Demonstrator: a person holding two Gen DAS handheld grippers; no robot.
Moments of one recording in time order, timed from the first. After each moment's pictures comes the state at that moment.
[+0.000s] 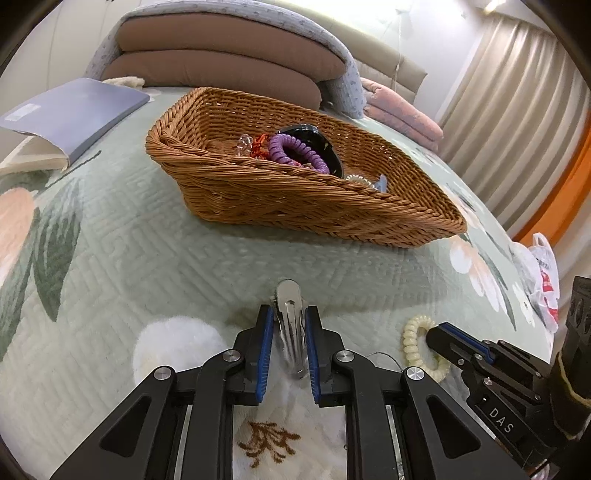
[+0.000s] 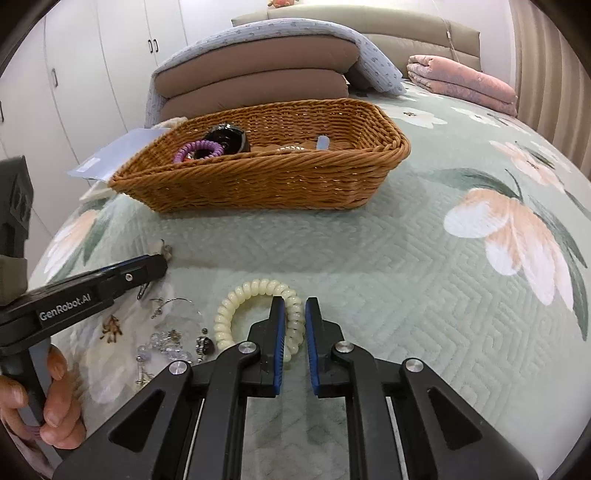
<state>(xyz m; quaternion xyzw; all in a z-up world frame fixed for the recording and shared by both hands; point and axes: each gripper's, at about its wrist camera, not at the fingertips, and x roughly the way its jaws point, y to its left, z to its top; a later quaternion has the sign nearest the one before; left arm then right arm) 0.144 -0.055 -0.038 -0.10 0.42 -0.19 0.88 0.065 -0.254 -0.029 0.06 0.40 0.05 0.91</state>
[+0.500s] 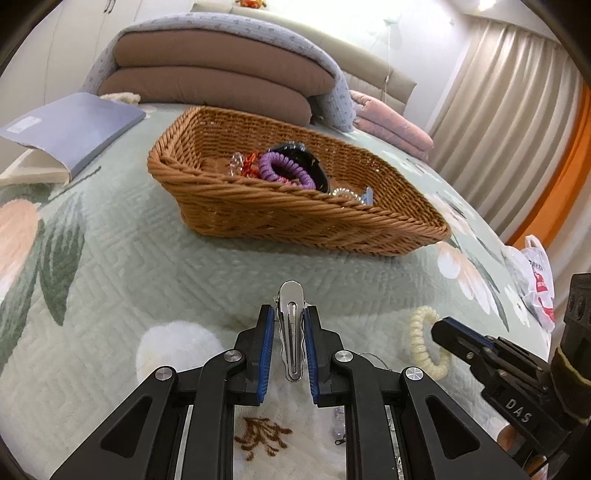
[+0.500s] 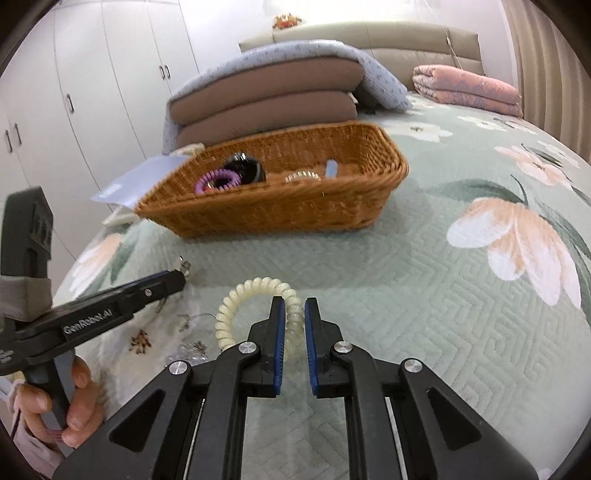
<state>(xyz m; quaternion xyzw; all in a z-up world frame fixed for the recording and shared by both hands) 0.132 -0.052 -0.029 -0.10 0.39 -0.20 0.89 0.048 -0.264 -0.013 0.09 0.34 0.08 0.93</state>
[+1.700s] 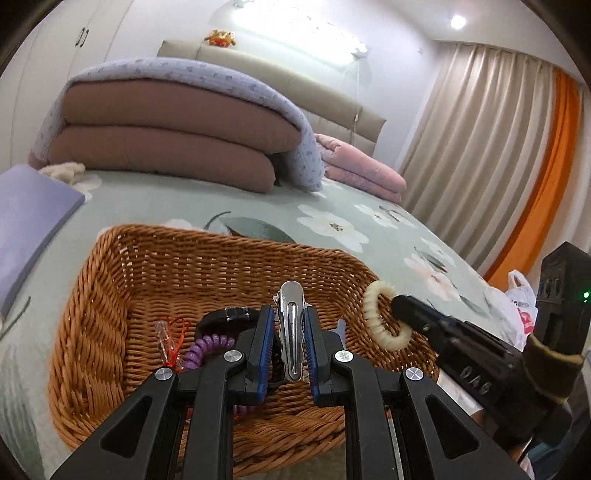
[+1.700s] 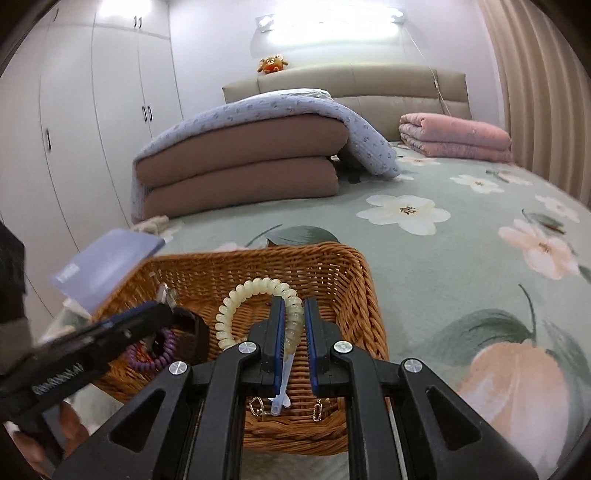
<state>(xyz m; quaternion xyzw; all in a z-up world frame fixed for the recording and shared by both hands) 0.229 -0.095 0.026 -0.11 0.30 -0.25 0.91 0.181 -0.290 0.029 0.06 0.27 0.03 0.96</state>
